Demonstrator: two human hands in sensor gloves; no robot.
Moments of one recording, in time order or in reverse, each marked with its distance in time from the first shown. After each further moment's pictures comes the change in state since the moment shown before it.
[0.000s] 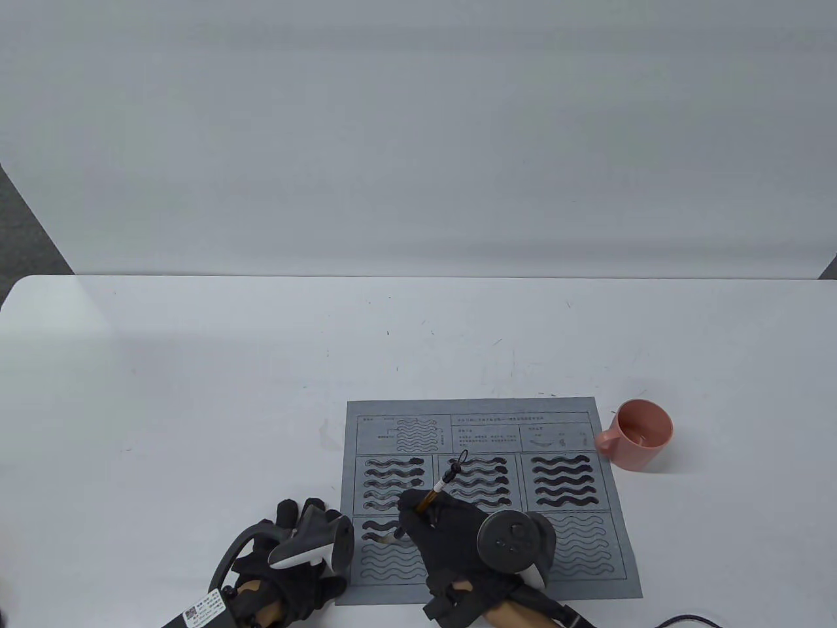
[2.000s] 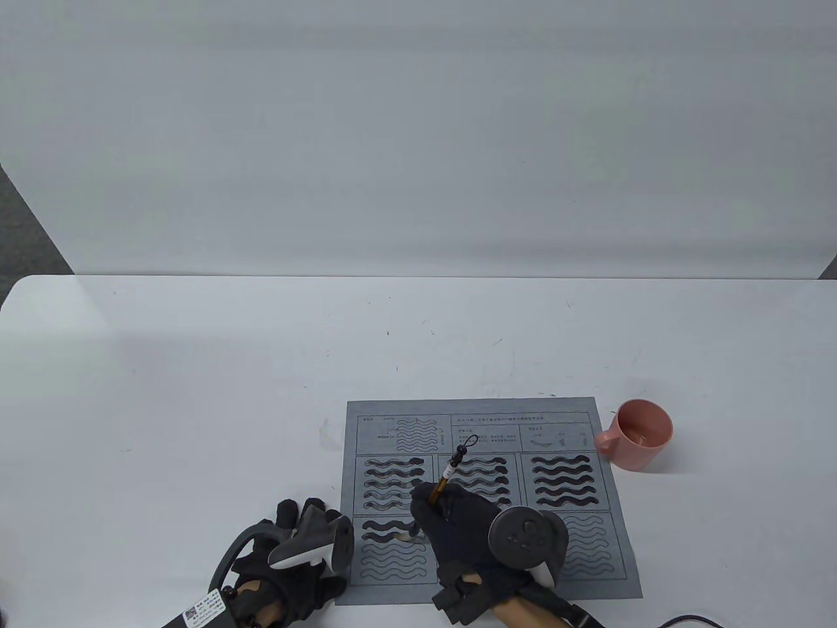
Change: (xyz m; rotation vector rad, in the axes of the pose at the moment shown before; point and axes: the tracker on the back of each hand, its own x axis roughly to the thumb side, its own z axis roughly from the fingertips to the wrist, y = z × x) left_hand 0.000 0.000 0.000 0.000 0.000 0.000; right_hand -0.008 -0.013 -0.001 -0.055 0.025 0.034
